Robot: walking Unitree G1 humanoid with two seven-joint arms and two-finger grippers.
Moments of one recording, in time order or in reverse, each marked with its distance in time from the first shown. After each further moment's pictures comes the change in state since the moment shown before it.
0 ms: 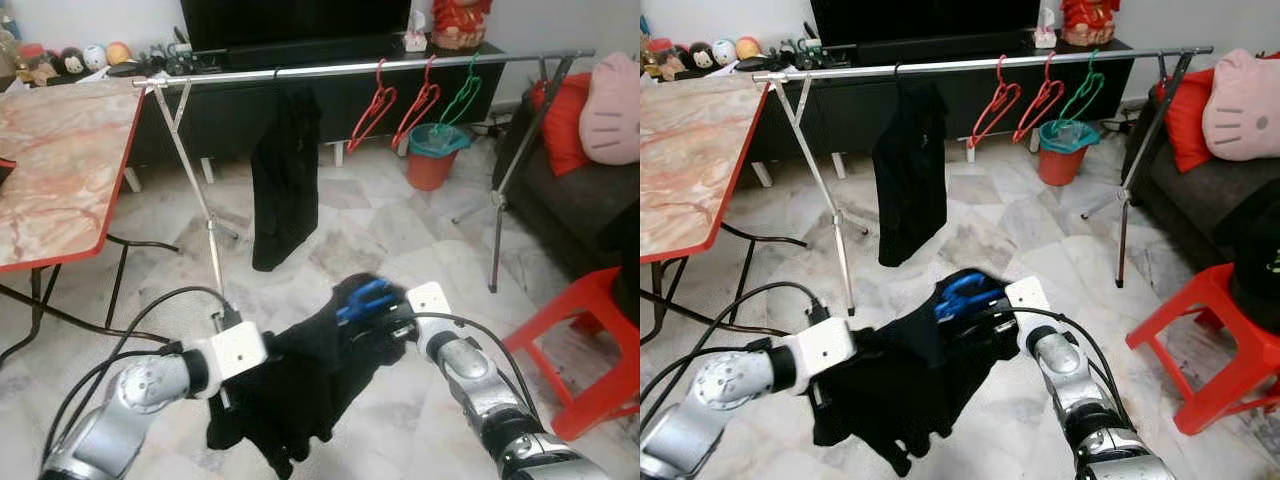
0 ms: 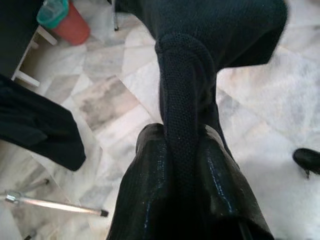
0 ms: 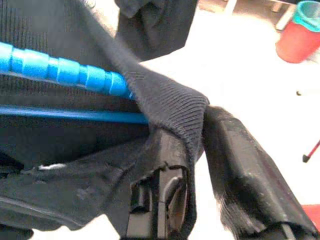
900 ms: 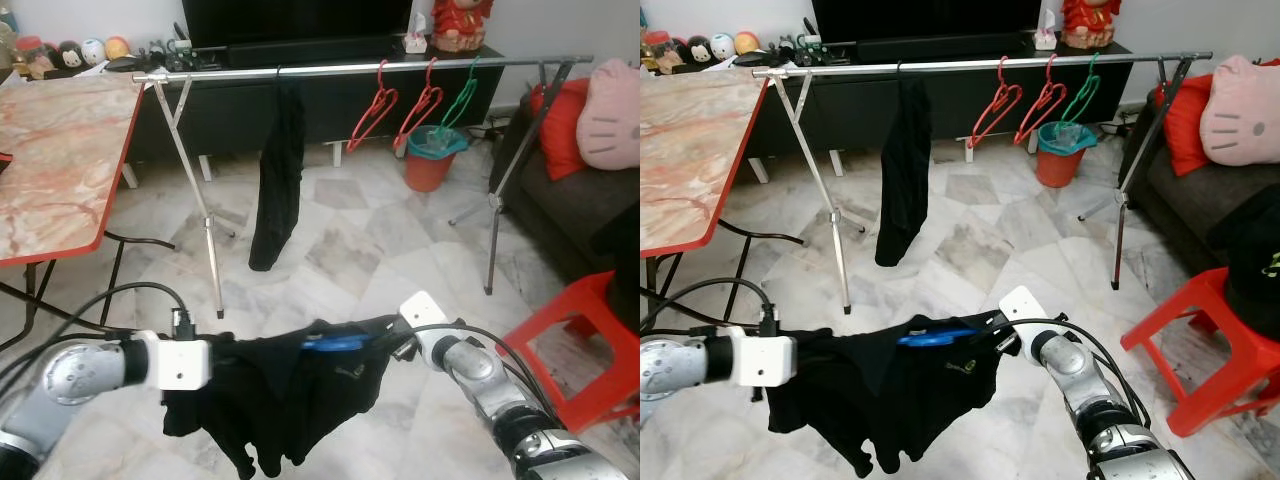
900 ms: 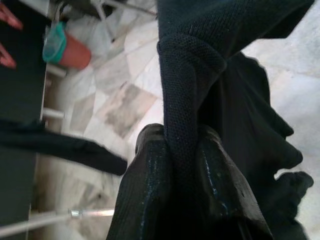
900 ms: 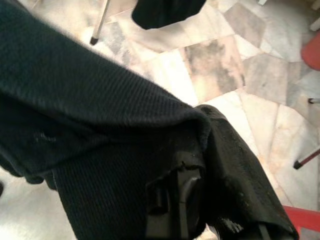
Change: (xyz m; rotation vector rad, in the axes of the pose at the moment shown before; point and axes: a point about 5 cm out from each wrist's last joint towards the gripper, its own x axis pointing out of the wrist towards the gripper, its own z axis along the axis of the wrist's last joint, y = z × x) left arm -0.053 0.040 -0.026 0.341 0.027 -0.068; right arm -0.005 -0.005 -0.011 -0.182 0.101 0.140
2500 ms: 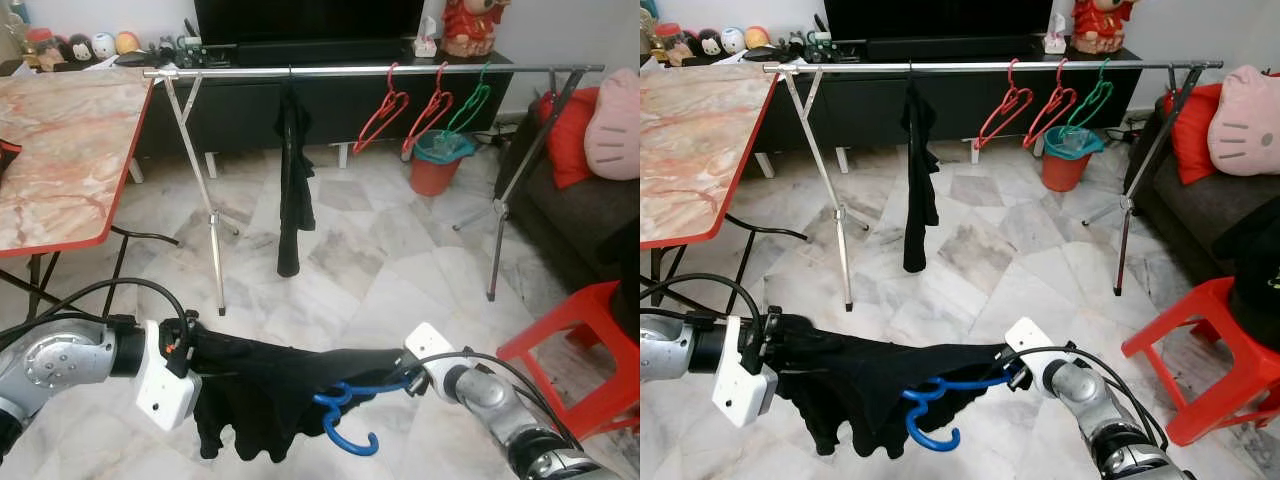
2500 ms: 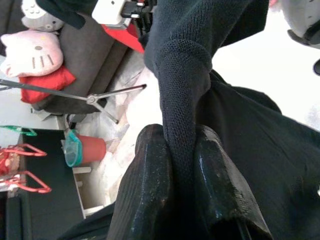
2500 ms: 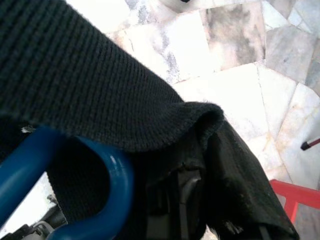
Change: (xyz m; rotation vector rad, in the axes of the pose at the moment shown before) left arm 0.002 0.007 0.044 0.494 -0.294 -0.210; right arm -0.013 0.010 -0.041 -0.049 0.133 0.057
